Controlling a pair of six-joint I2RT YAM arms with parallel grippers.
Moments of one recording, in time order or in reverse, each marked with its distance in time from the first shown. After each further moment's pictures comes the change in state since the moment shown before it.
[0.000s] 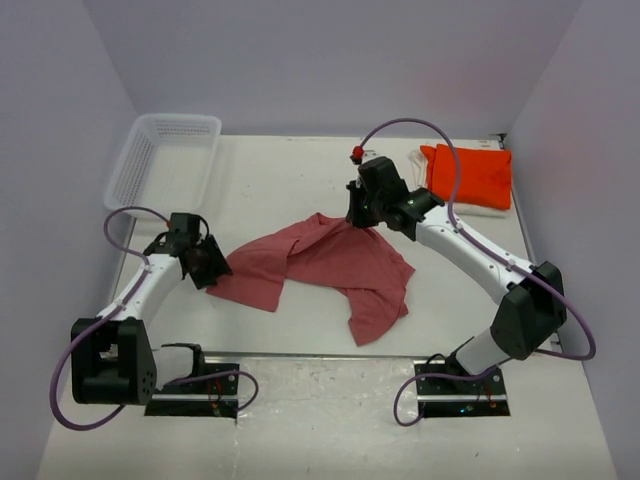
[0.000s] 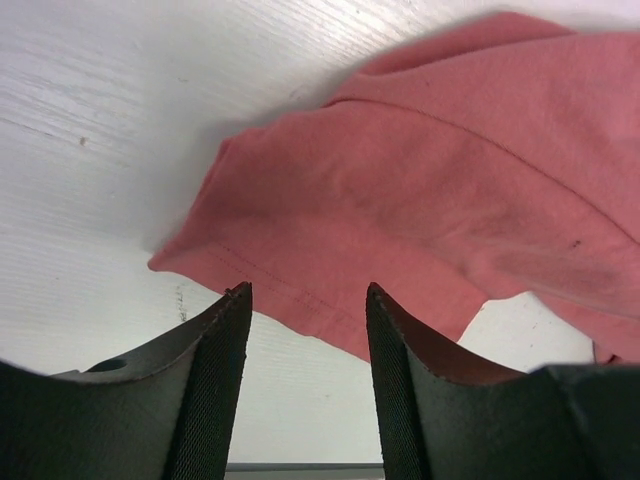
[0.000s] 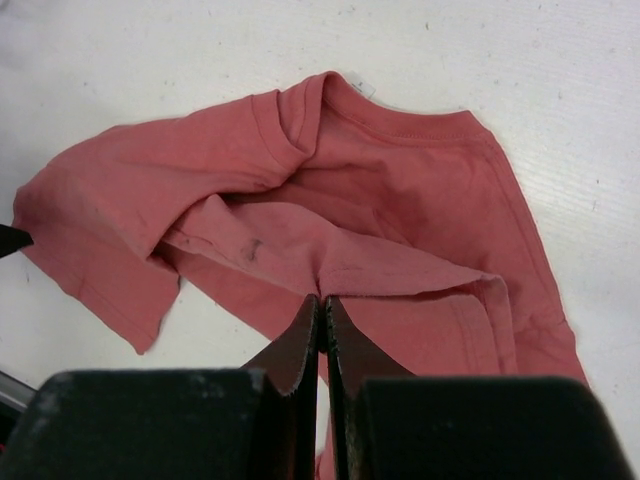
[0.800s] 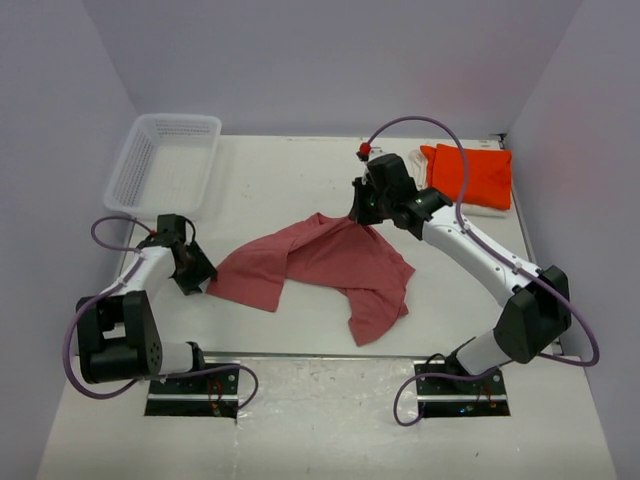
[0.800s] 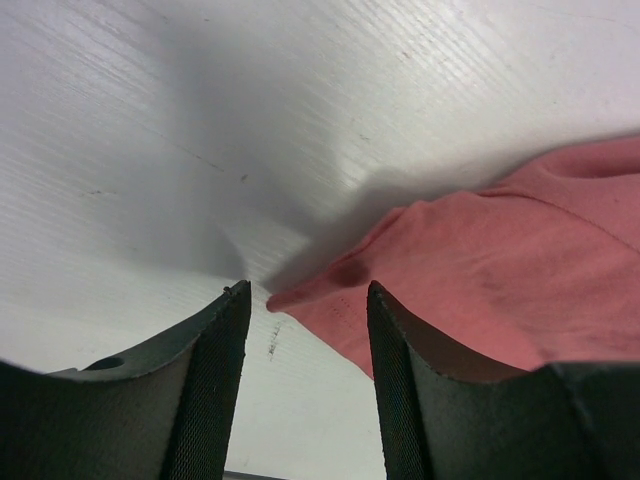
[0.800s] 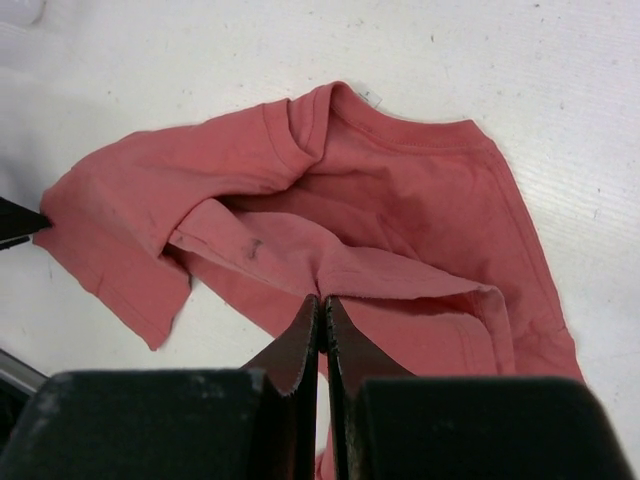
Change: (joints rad) left arm 0.155 0.116 0.001 0.000 -0.060 0.010; right arm -0.040 -0.026 -0.014 0.016 -0.055 -0.010
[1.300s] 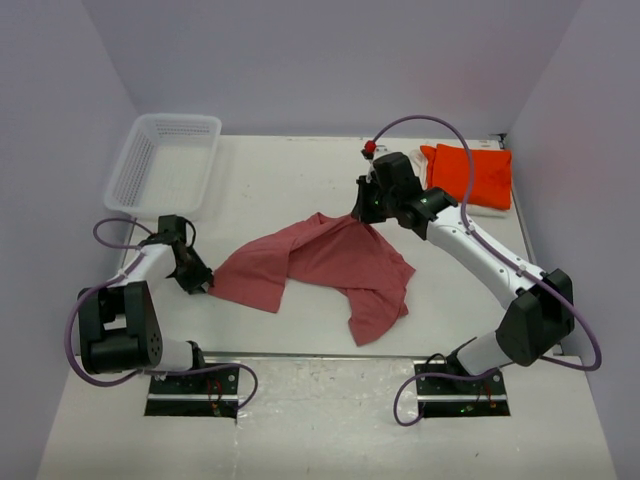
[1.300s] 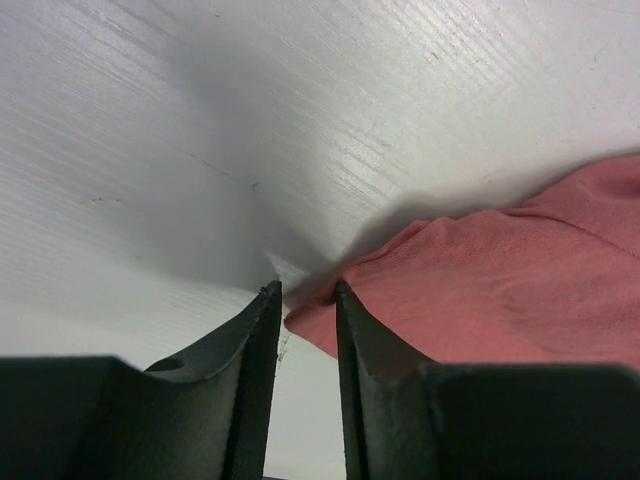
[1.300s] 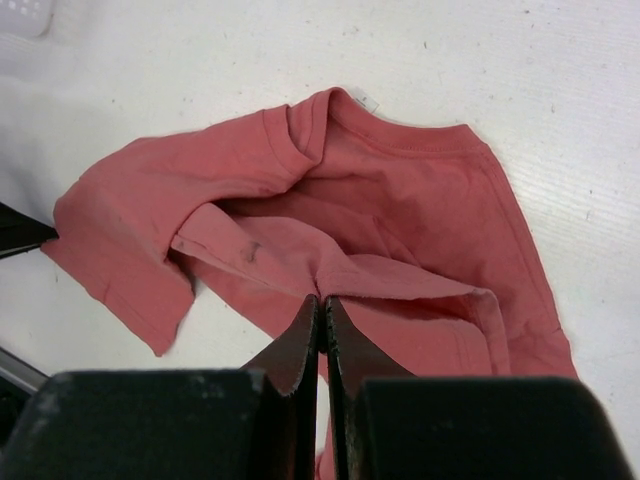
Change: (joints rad) left arm 0.014 0.054 0.000 0.003 0.000 0.007; right arm -0.024 -0.021 -0.010 0.007 -0.024 0.000
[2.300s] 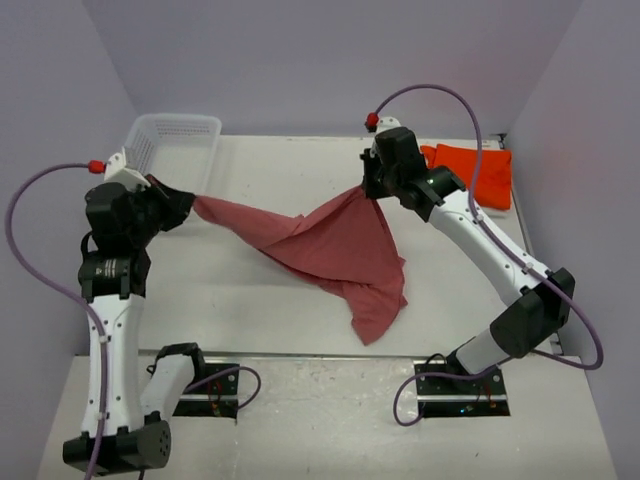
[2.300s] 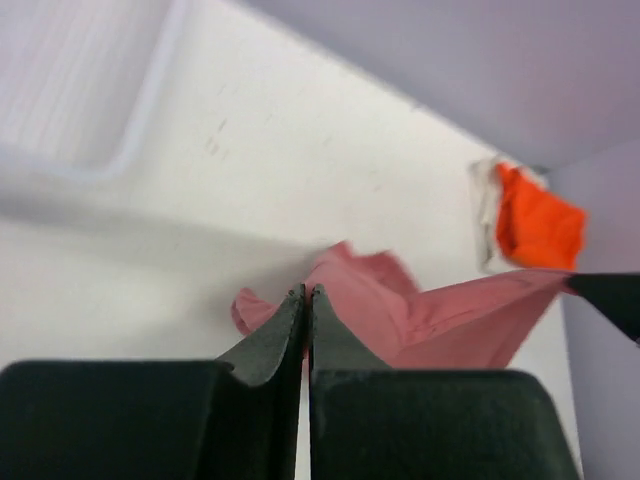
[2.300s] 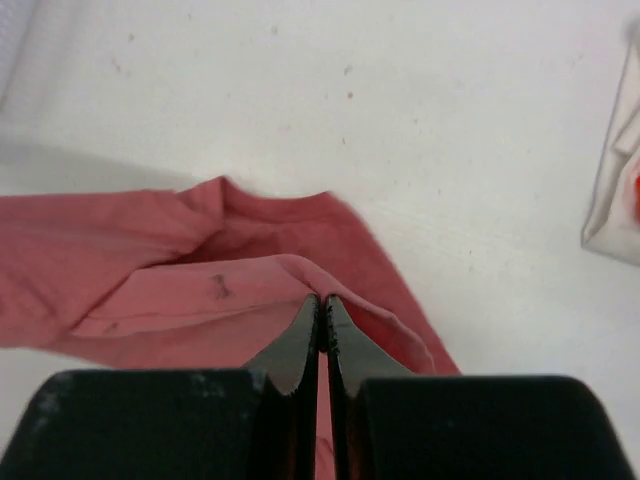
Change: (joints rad) left arm -0.010 -0.501 0.351 0.006 0.228 0.015; right arm -0.002 0.055 0.204 -0.114 0.171 -0.100
